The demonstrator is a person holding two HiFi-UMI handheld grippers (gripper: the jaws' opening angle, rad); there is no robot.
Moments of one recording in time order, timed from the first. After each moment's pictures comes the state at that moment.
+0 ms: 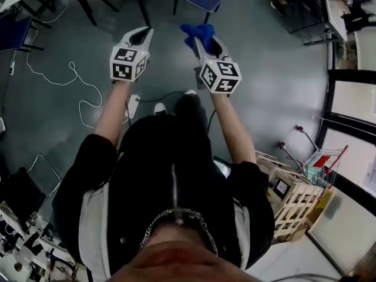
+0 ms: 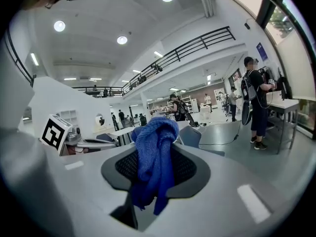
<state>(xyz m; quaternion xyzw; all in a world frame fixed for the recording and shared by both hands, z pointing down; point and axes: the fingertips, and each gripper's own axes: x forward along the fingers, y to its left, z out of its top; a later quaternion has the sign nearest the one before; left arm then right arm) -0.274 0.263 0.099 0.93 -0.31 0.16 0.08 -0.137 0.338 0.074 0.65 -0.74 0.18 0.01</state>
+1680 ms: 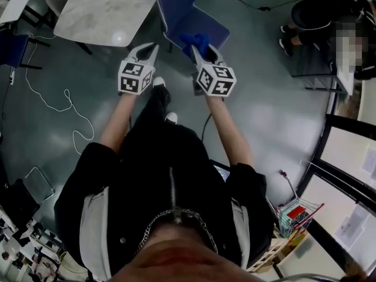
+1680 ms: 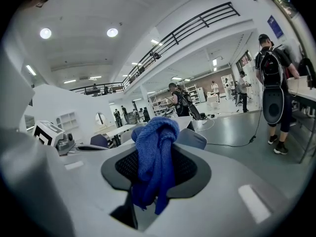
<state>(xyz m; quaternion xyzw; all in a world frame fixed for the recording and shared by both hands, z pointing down) -0.080 -0.043 0.137 0.91 -0.35 0.17 0.12 0.054 -0.016 0.112 0.60 -0.76 0.23 0.03</state>
